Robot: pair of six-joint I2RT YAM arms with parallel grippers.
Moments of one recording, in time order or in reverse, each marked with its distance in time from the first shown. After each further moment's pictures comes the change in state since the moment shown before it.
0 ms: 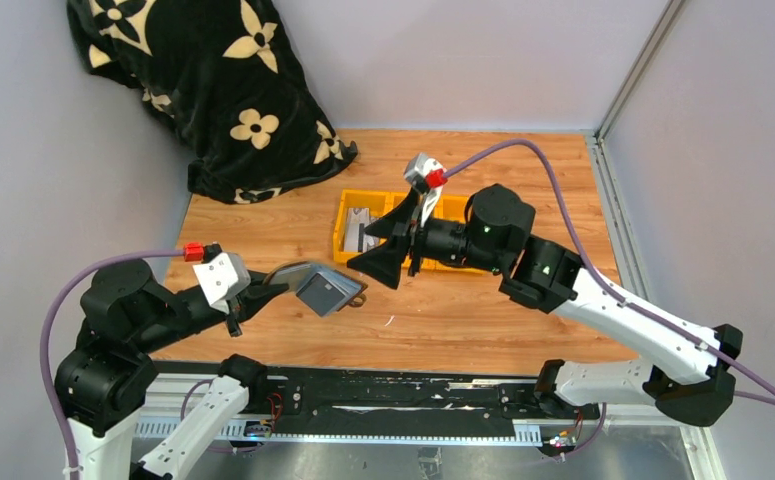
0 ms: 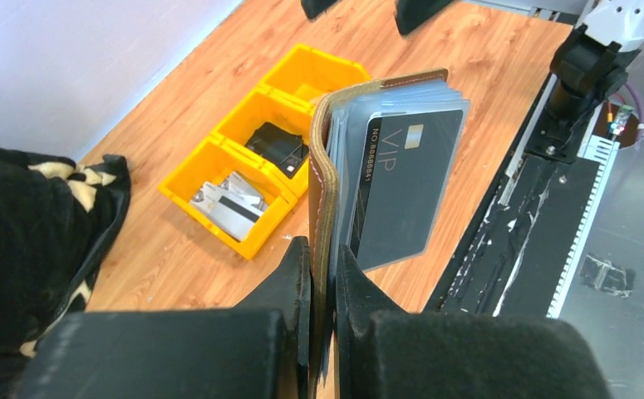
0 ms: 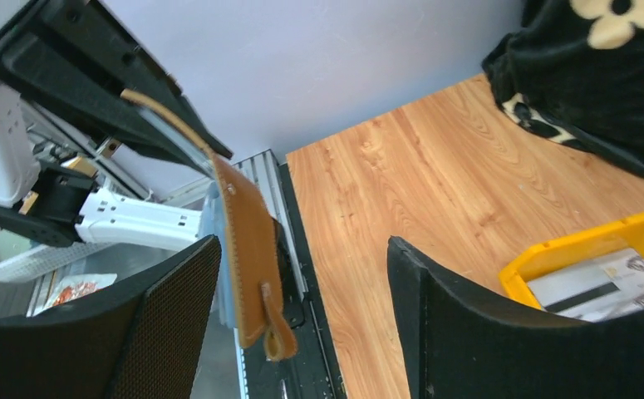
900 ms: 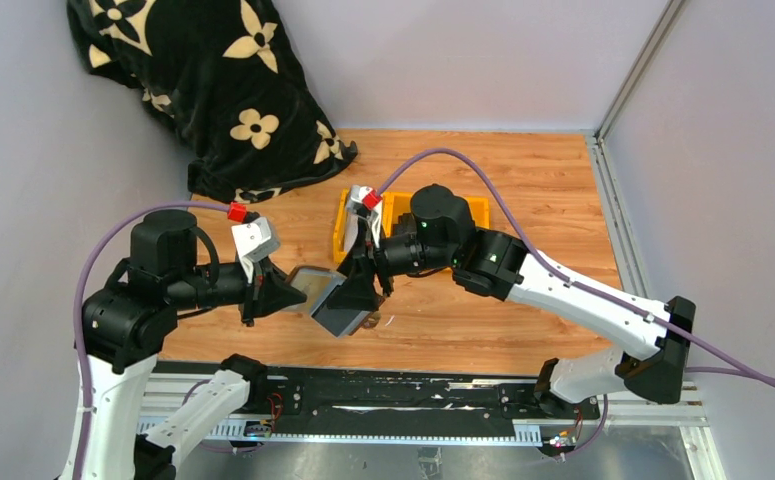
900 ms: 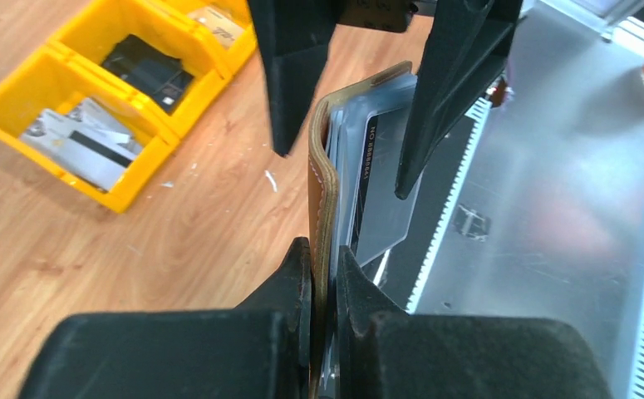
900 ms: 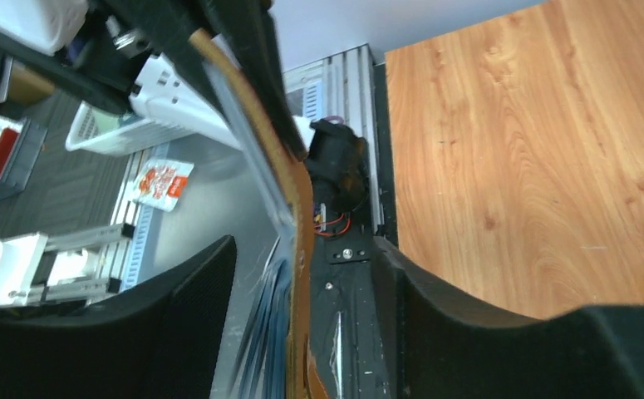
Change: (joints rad) left arm 0.000 0.212 0.090 -0.218 0.126 -0.063; right arm -0.016 0.201 0.086 -0.096 -0.313 0.024
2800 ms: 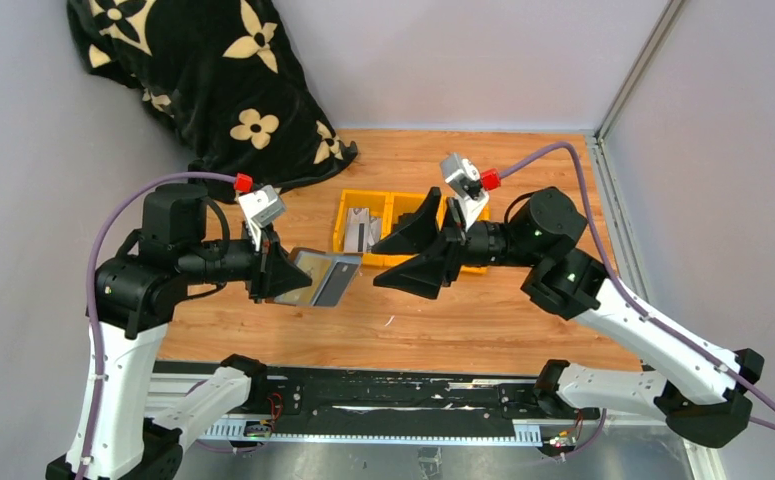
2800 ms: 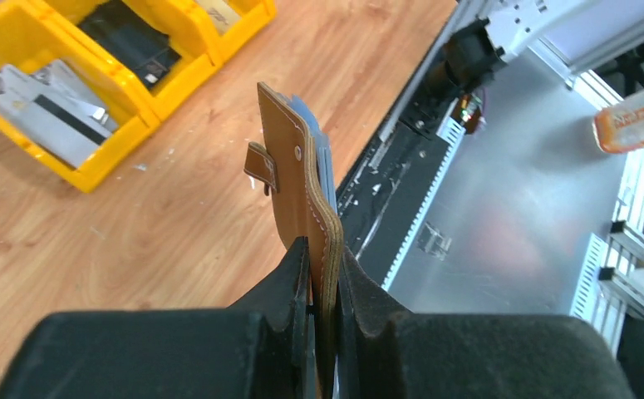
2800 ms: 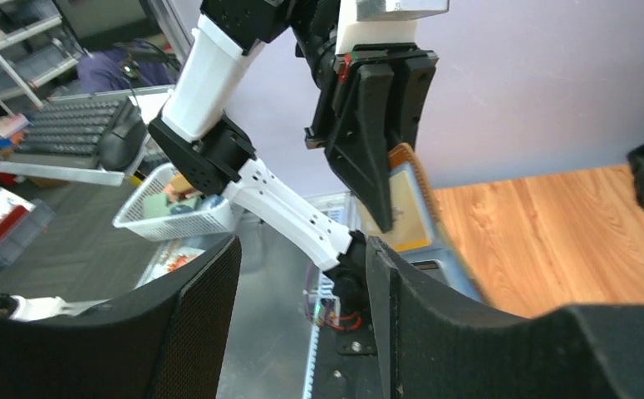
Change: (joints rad) left arm 0.039 0.122 0.072 -0.032 0.055 -0.128; right arm -0.119 -0.301 -0.129 0.251 -0.100 0.095
